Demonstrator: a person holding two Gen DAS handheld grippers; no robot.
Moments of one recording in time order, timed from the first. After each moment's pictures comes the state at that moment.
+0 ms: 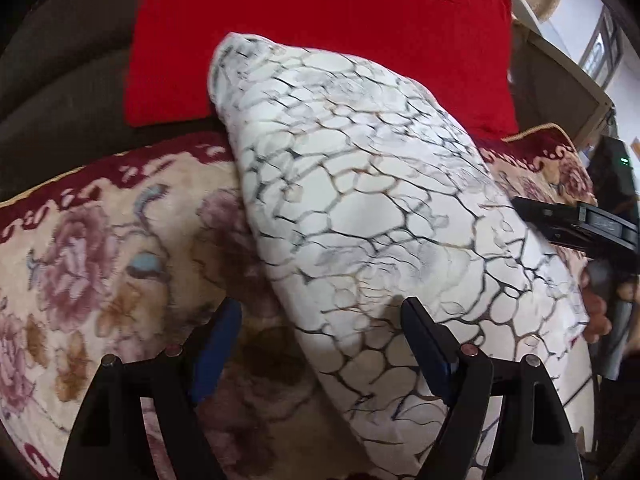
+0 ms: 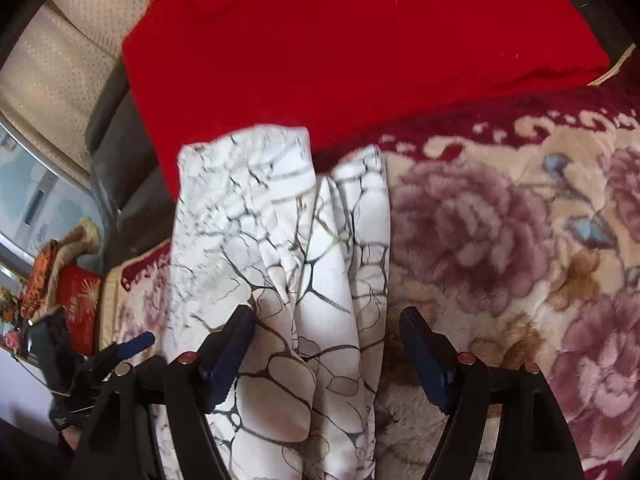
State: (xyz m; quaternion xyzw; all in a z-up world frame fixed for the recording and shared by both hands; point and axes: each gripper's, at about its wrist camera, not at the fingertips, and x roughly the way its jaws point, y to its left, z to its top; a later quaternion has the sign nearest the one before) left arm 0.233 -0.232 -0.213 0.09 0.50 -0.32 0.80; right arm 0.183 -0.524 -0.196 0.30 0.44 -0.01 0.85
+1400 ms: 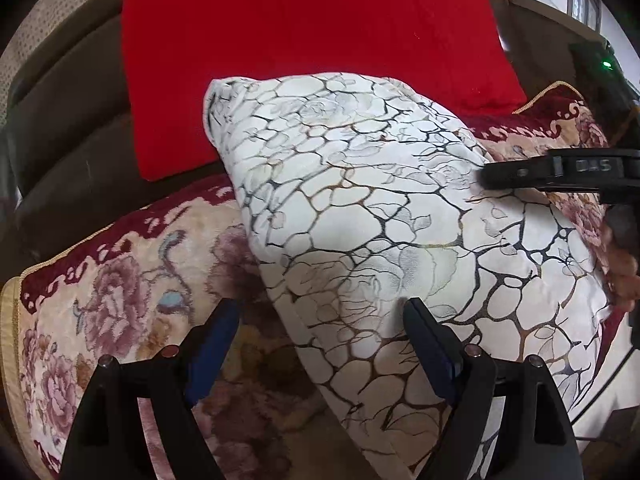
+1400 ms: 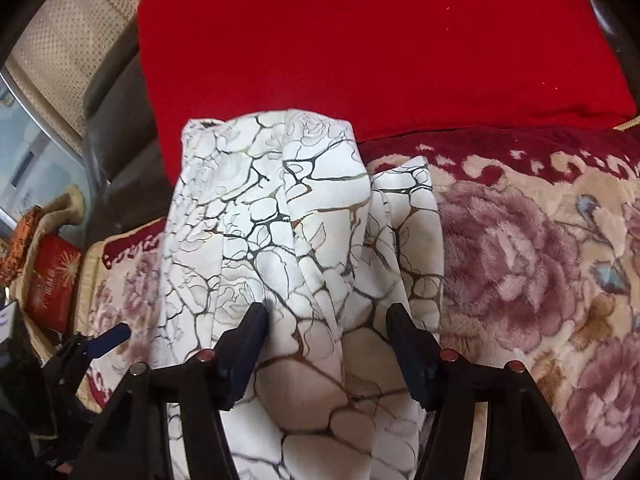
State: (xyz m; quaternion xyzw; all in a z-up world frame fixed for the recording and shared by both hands) left arm 0.199 -0.263 -0.198 0.20 0.42 -0.27 0.84; right arm 0.207 -0.495 -0.185 0.24 0.45 -0.01 0.86
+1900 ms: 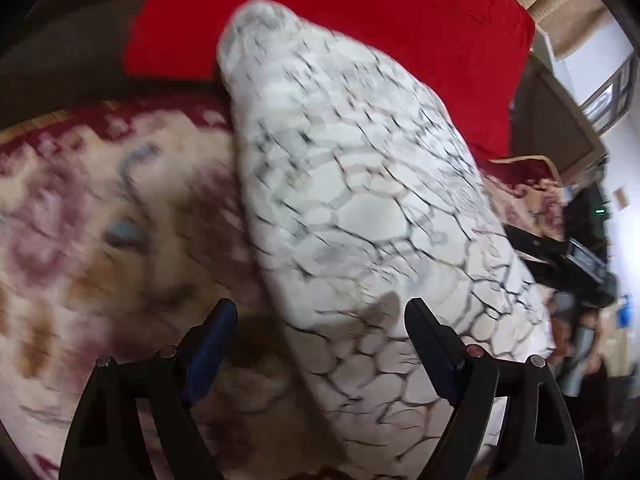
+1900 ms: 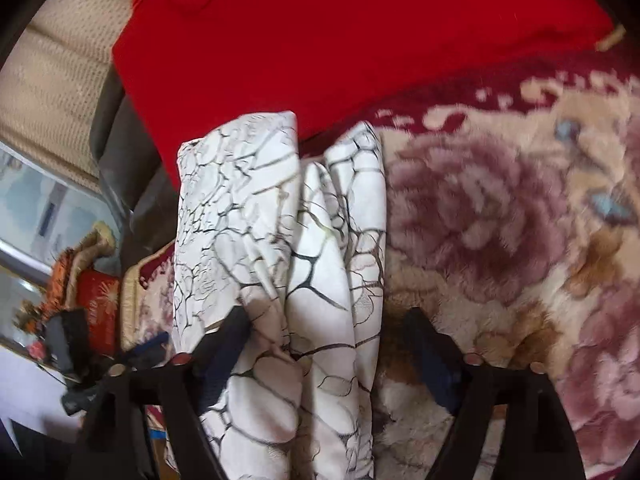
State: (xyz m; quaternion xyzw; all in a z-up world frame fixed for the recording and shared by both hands) left arm 0.247 -0.226 -0.225 -0.01 0.56 -0.34 0.76; right arm 0.186 -0.542 -0.215 0.36 0.45 0.03 0.82
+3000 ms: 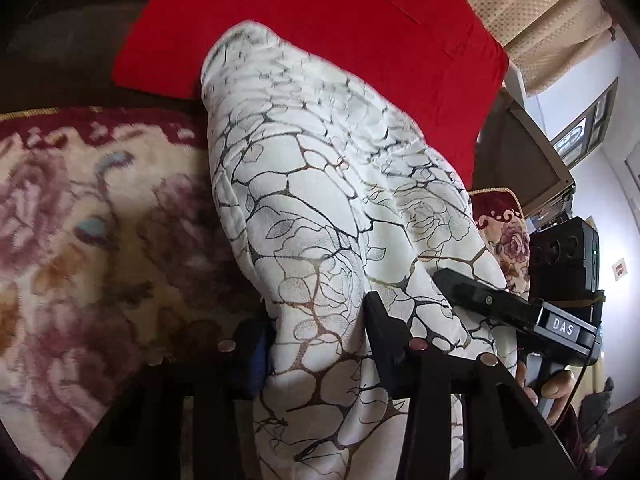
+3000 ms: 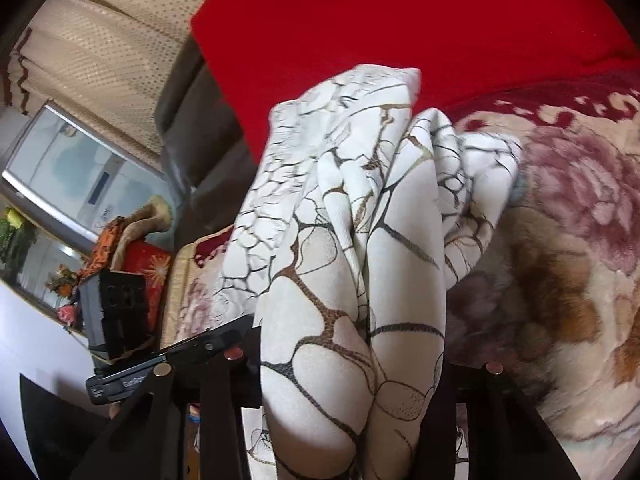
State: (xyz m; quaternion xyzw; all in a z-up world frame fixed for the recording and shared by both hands) left arm 0.215 -0.214 -0.212 -0.07 0.50 -0.36 0.78; right arm 0.166 -0.450 -0.187 0.34 0.40 0.13 0.84
